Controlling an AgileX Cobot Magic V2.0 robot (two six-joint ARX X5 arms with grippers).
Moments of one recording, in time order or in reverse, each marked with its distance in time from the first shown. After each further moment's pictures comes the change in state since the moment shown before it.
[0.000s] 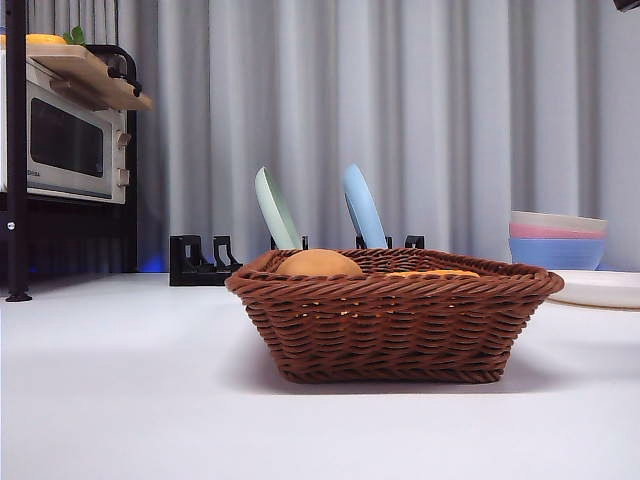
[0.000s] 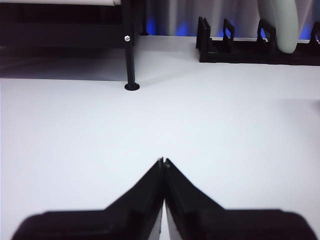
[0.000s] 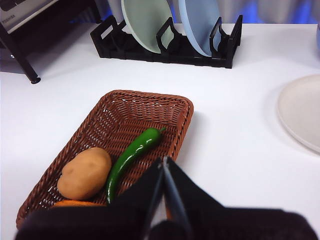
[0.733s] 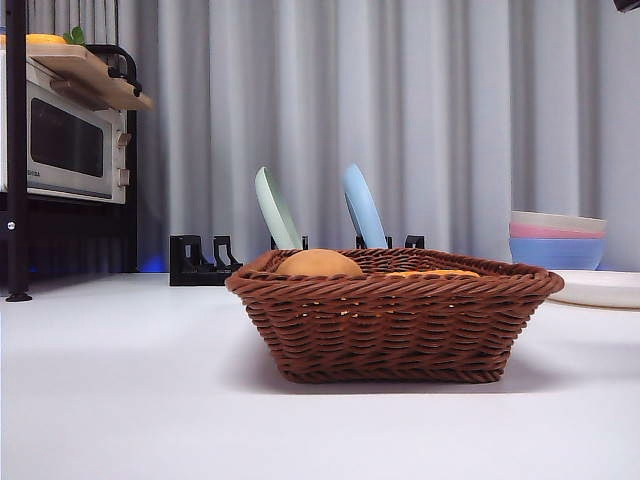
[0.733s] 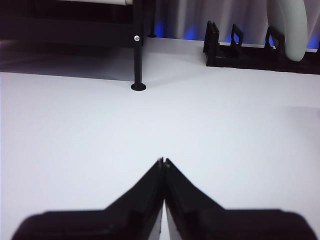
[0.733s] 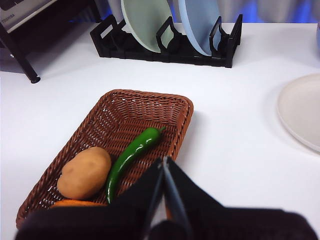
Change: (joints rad) left arm 0.023 -0.017 -0.019 0.014 0.000 -0.036; right arm 0.000 0.000 0.000 -0.002 0.000 0.000
